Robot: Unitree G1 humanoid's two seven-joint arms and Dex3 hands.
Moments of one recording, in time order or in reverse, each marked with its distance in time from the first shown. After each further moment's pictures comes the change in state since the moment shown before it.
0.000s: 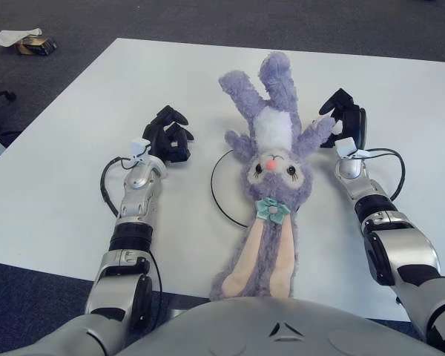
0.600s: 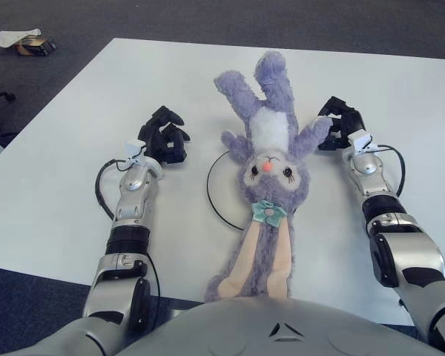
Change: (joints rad) left arm 0.023 0.006 0.013 -0.037 0.000 0.014 0.000; right arm 0.055 -0.050 -0.036 -0.195 0.205 0.337 0.502
